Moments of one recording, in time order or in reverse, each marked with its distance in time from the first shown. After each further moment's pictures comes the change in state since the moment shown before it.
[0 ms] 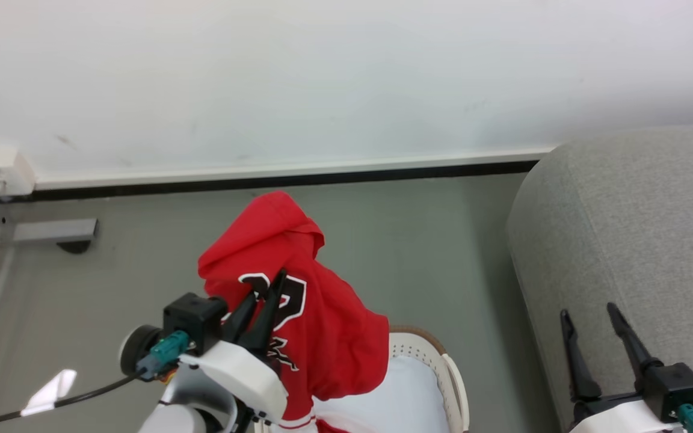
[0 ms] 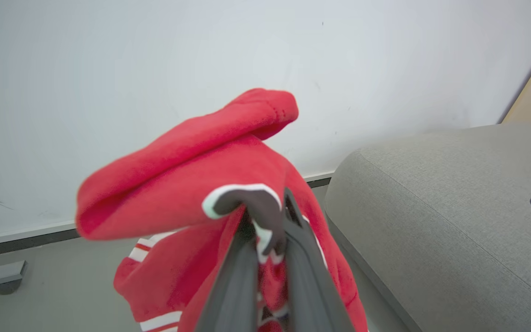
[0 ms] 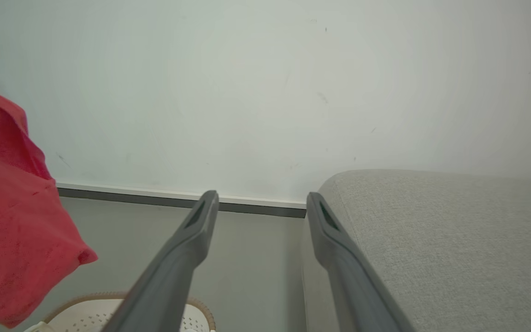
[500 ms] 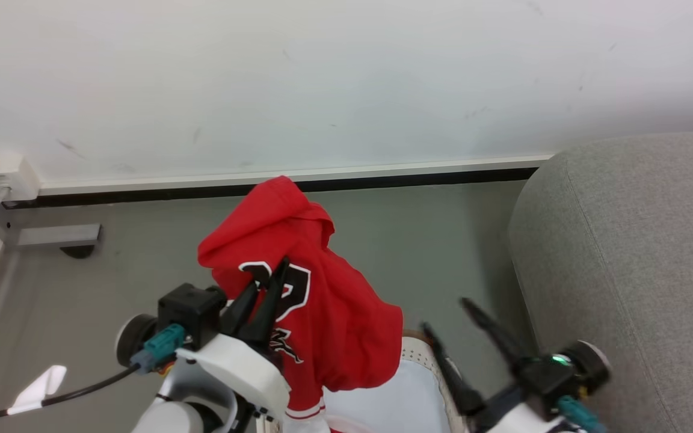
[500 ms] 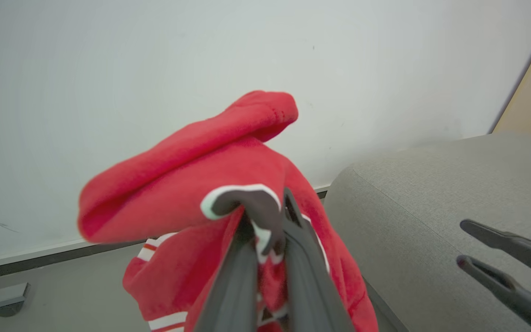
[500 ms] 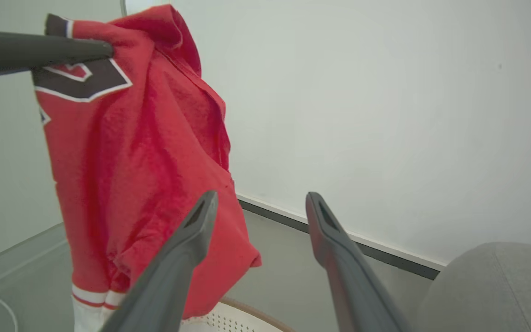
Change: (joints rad) left arm 0.007 0.034 0.011 -0.131 -0.004 0.032 0.066; right arm -0.099 -0.044 0.418 0.012 0.096 0.000 0.000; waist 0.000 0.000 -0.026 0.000
